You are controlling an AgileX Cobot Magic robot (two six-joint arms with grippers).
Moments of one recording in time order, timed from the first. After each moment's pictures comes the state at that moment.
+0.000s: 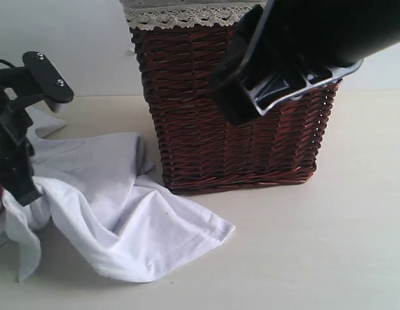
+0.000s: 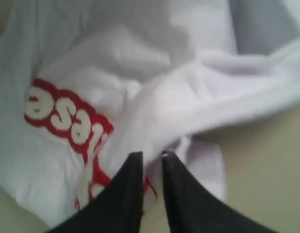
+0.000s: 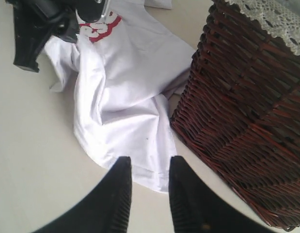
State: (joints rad) left arm -0.52 1.46 -1.06 0.26 1.01 0.27; right arm 0.78 1.20 -1.27 -0.09 0.92 0.00
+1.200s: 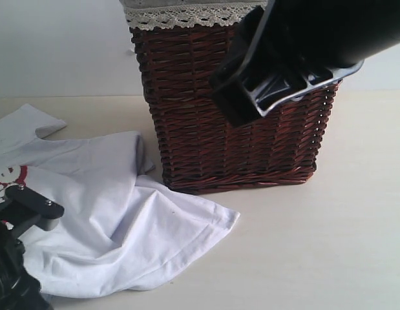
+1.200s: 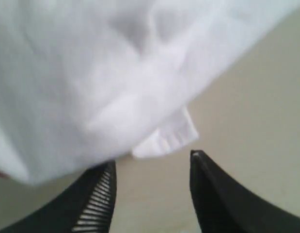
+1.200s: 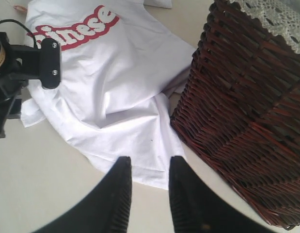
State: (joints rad) left arm -0.56 1.48 -0.64 0.05 0.89 -0.08; right arm 0.78 1.20 -1.27 -0.09 0.93 0.00
